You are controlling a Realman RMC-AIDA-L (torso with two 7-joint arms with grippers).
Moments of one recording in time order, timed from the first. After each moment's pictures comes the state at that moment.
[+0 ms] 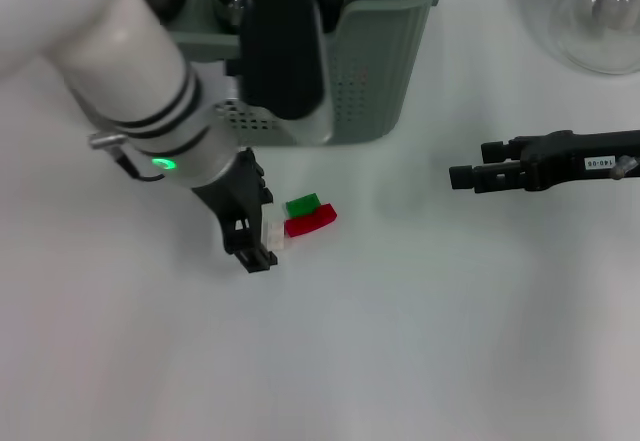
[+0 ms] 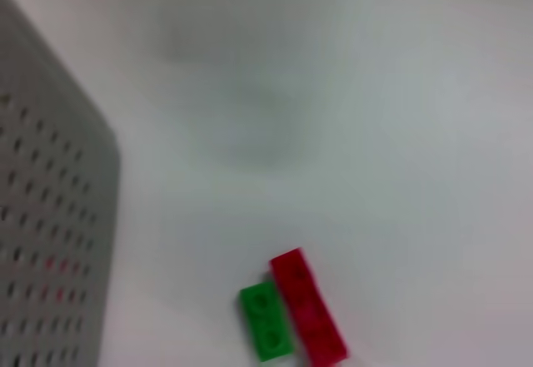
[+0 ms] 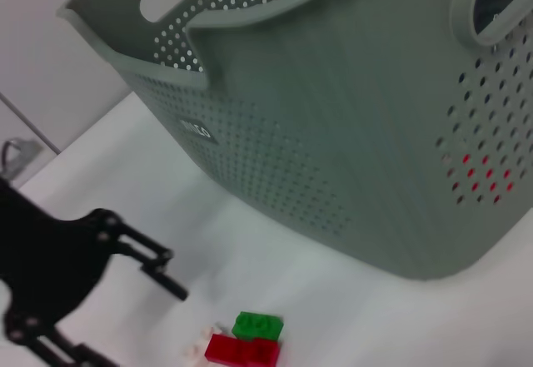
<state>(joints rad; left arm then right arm) -0.68 -2.17 1.58 1.26 2.70 1.53 -2.12 0.60 2.02 -0.81 -0.62 -2.14 -1.42 1.84</state>
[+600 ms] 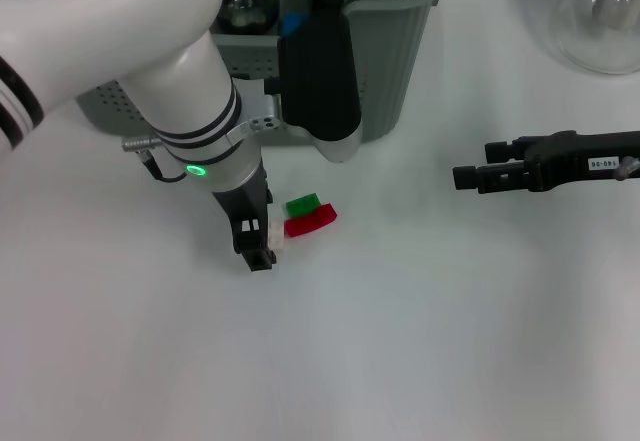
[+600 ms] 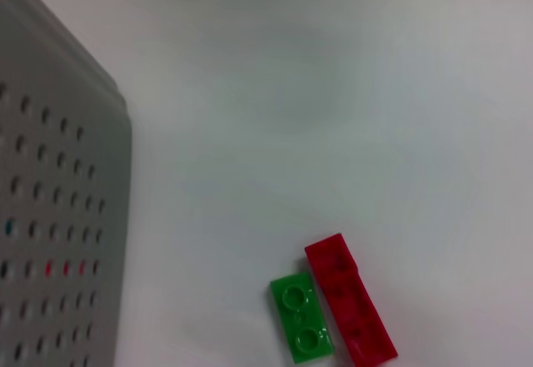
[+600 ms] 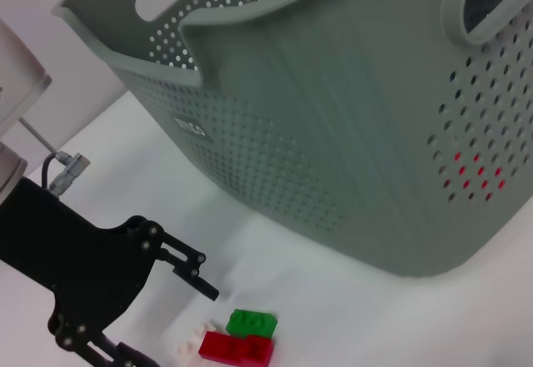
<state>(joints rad) -0.76 -2.17 1.68 1.11 2.75 1.42 -2.21 0.60 2.02 -0.81 -0.62 -2.14 -1.42 1.83</state>
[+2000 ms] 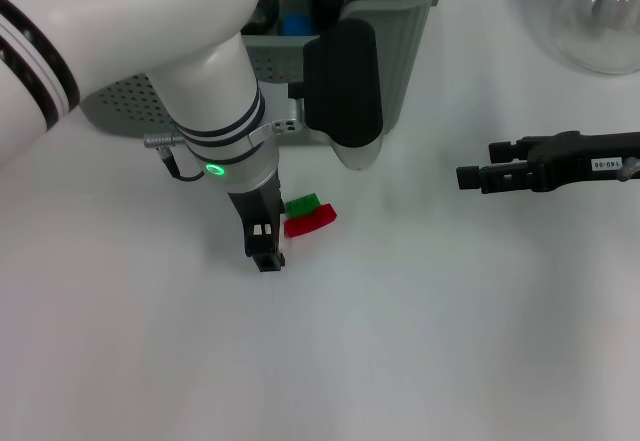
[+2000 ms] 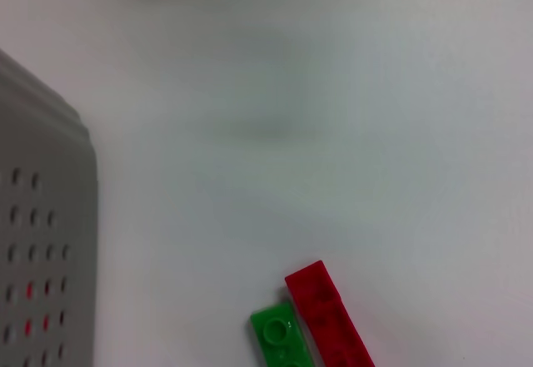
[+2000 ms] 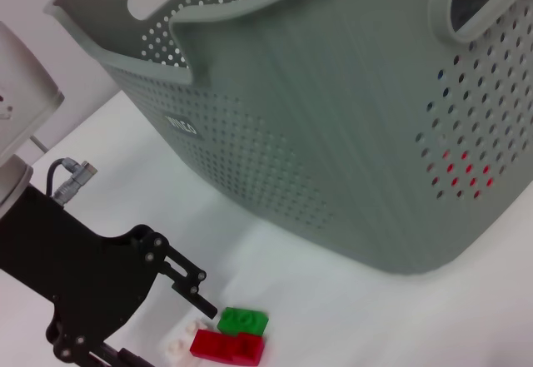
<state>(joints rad) -0.84 -2.18 1.70 1.01 2.72 1.40 -2.19 0.60 2.02 -0.81 -0.63 -2.14 -1.41 1.83</state>
